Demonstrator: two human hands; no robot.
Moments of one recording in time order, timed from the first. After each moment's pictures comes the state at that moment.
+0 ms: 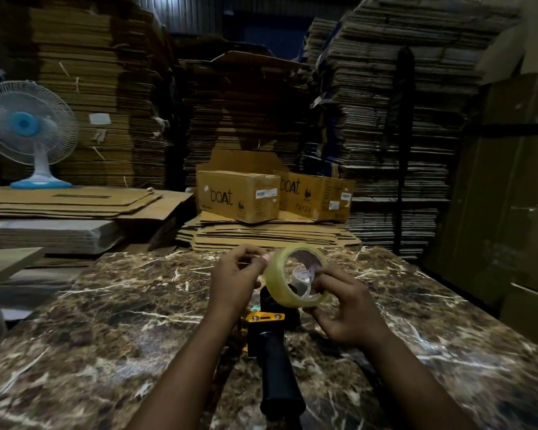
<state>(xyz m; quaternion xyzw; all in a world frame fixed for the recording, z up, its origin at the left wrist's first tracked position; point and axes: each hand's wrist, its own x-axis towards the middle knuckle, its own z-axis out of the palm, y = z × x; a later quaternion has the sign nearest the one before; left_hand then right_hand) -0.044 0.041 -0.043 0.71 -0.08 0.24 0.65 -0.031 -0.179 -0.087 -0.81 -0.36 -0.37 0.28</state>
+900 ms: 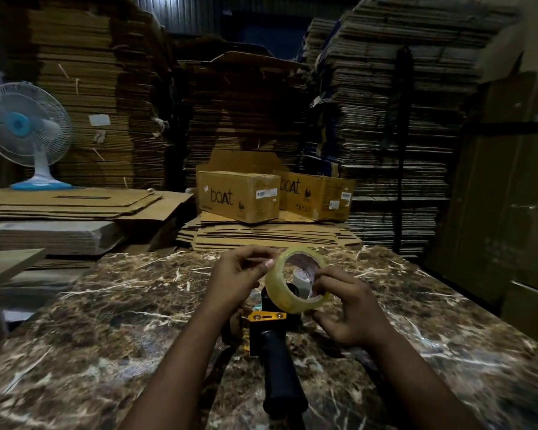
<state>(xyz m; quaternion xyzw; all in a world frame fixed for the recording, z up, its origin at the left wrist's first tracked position) -0.041 0.054 -0.041 0.73 -0.16 0.19 0.64 -0.035 -0.182 -0.084 -0.81 -0.38 -0.36 0.26</state>
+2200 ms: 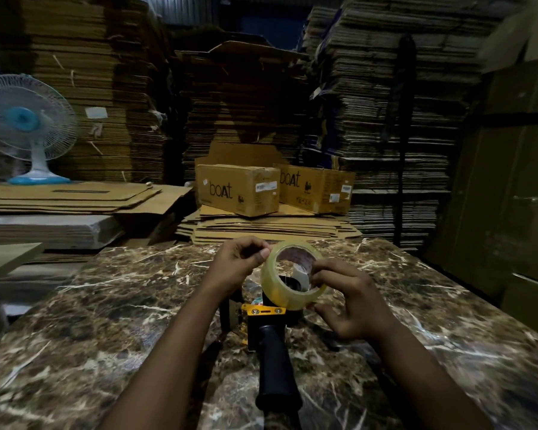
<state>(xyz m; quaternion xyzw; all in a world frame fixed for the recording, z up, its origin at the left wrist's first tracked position) -0.006 0.066 -0.047 0.73 -0.22 0.15 0.63 -0.036 -0.185 -0.079 -0.80 -0.41 -0.36 0.23</state>
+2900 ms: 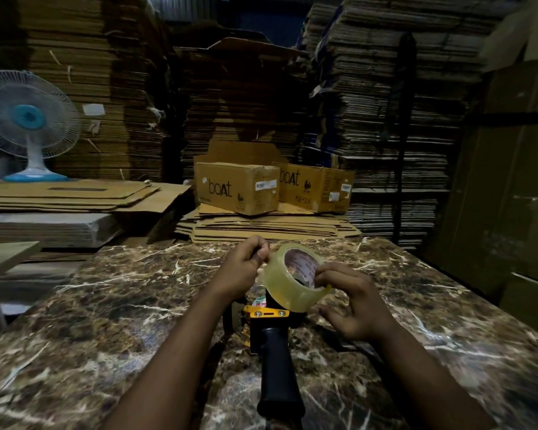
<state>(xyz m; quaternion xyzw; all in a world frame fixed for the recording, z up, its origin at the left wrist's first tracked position) -0.003 0.059 -0.052 0.79 -0.21 0.13 0.56 -0.025 -0.187 -0.092 -0.79 -0.41 -0.35 0.30</state>
